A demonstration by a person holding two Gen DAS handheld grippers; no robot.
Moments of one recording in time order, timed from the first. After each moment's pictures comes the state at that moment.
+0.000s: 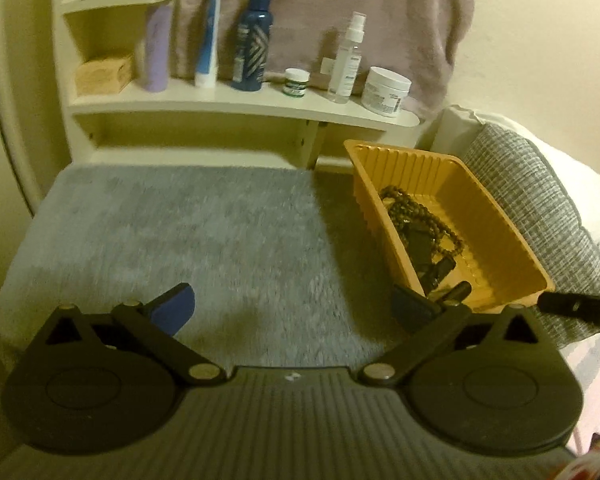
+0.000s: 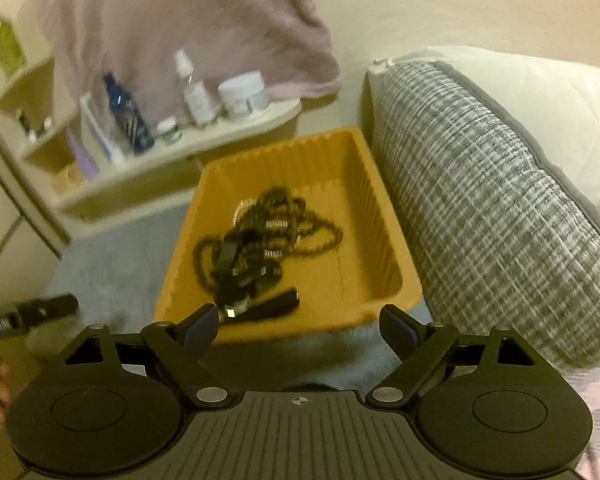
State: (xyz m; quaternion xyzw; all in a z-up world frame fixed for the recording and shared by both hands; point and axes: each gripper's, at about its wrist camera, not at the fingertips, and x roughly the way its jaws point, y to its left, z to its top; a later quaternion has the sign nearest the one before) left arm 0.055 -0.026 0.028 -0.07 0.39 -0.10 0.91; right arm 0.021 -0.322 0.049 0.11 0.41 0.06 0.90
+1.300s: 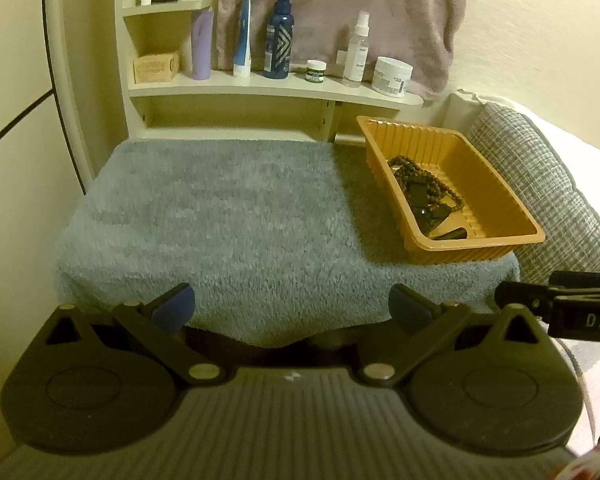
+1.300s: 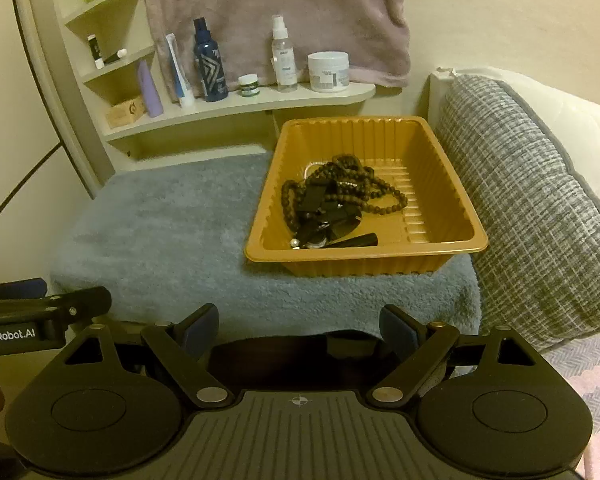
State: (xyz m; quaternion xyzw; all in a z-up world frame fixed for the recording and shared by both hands) left arm -0.034 -0.026 0.043 -0.04 0.38 -0.06 0.92; right arm -0.037 -0.246 0.064 0.05 0.42 0.09 0.90
